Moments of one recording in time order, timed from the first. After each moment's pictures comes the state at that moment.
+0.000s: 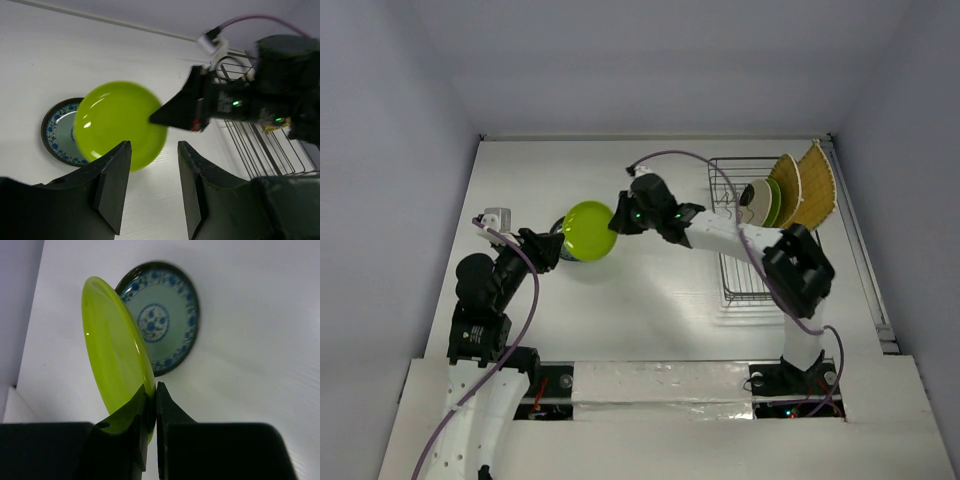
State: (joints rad) left arm -0.10 0.44 0.60 -0.28 0.27 -0.43; right arm 0.79 1.89 1.42 -0.07 -0.02 0.62
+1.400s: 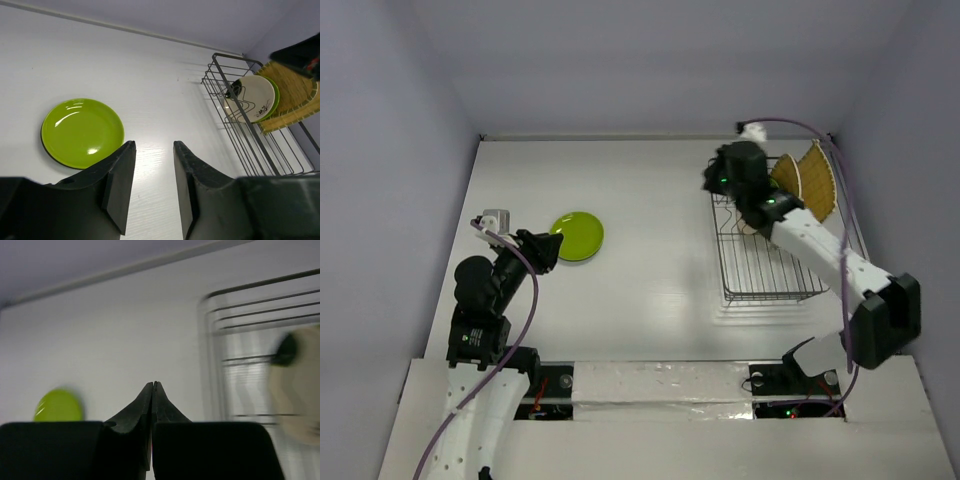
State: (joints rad) left arm -0.10 0.42 0.60 -0.28 0.27 -0.43; right arm 0.56 1.48 1.28 -0.20 0.29 0.54
